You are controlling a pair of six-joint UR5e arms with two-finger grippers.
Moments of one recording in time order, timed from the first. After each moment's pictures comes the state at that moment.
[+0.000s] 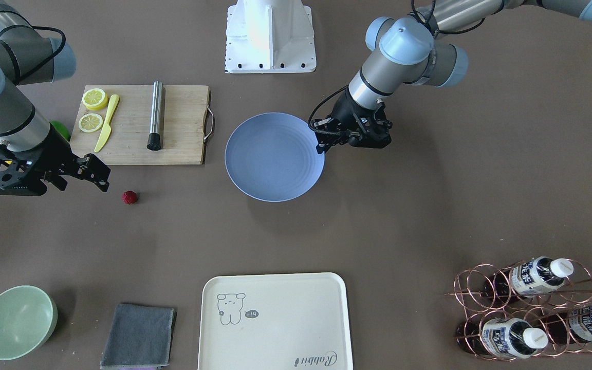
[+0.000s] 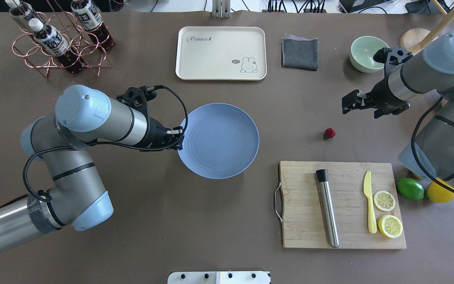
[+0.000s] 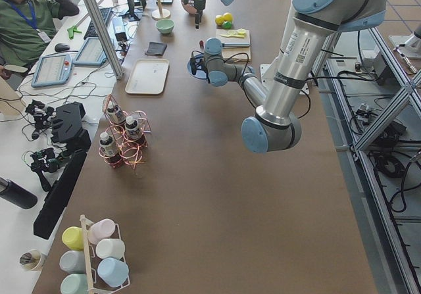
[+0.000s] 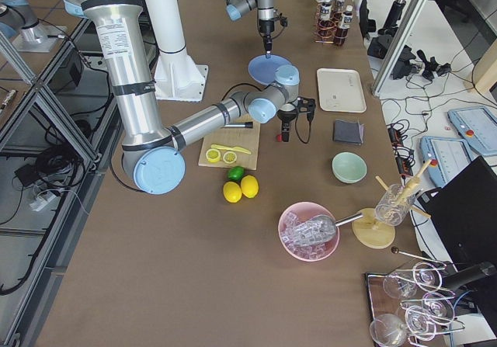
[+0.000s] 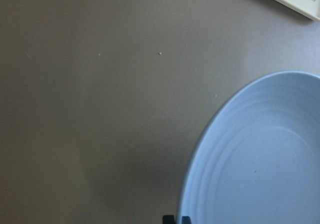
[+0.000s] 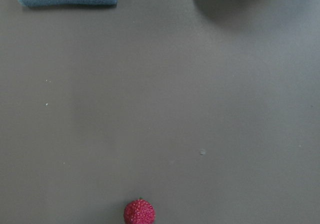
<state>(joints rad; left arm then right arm) -0.56 -2.07 -1.70 -2.10 -1.95 -1.50 0.89 -1.34 1.77 -1.29 2.10 1.03</state>
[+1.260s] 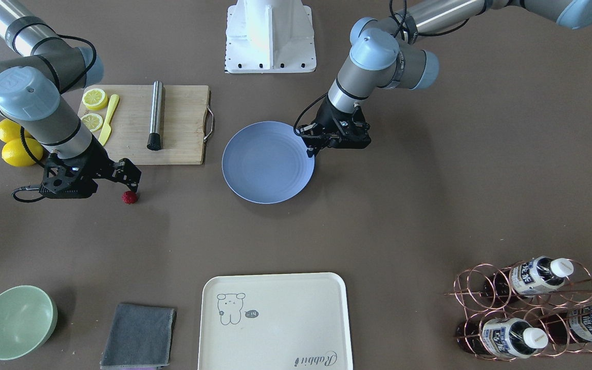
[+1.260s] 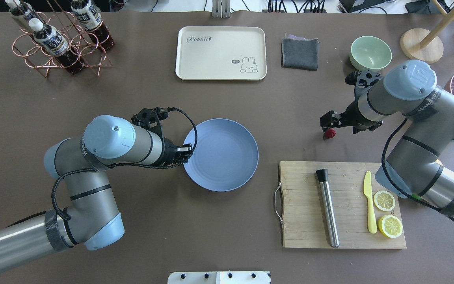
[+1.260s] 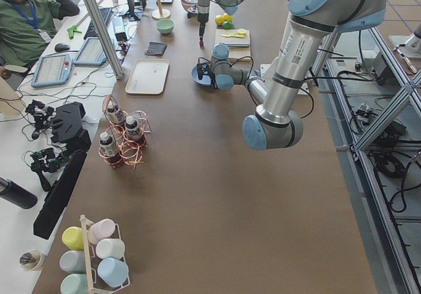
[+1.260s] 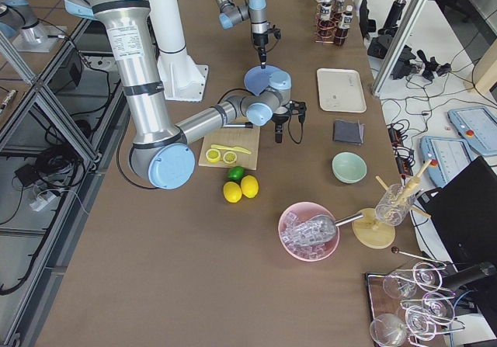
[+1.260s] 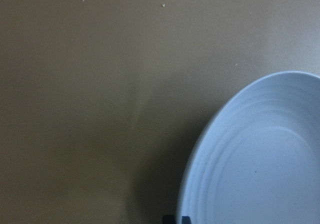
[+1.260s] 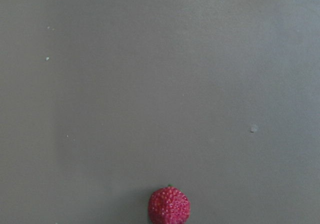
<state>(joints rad) -0.49 -2.06 -1.65 -2.10 -1.84 -1.52 0.78 -1.31 1.69 -1.22 2.04 1.07</state>
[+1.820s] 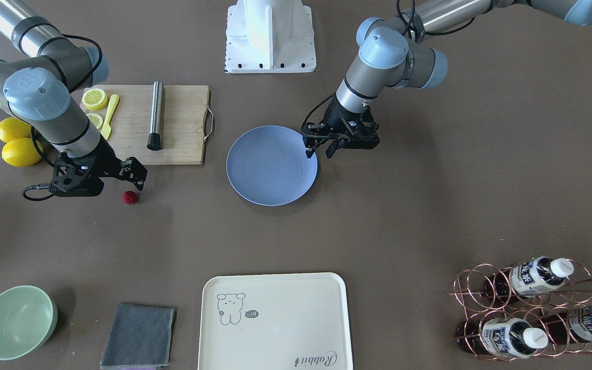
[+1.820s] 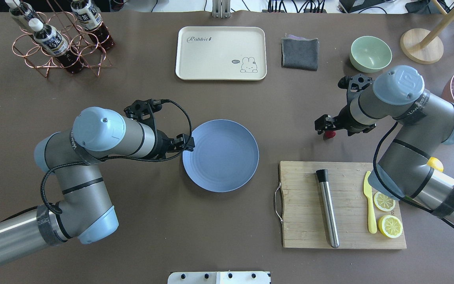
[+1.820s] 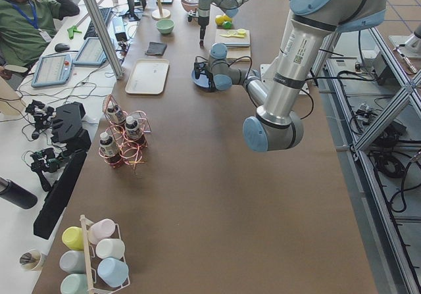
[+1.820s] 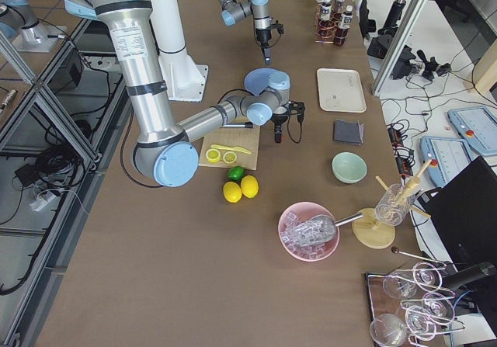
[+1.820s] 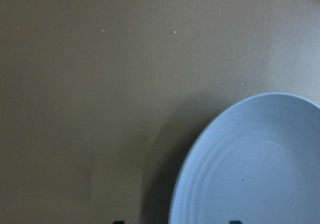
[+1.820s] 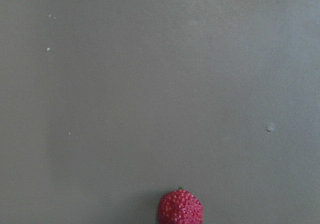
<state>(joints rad) -0.52 -2.05 -1.67 -2.10 -1.85 -1.48 0.75 -1.28 1.65 -1.22 2.01 1.07</state>
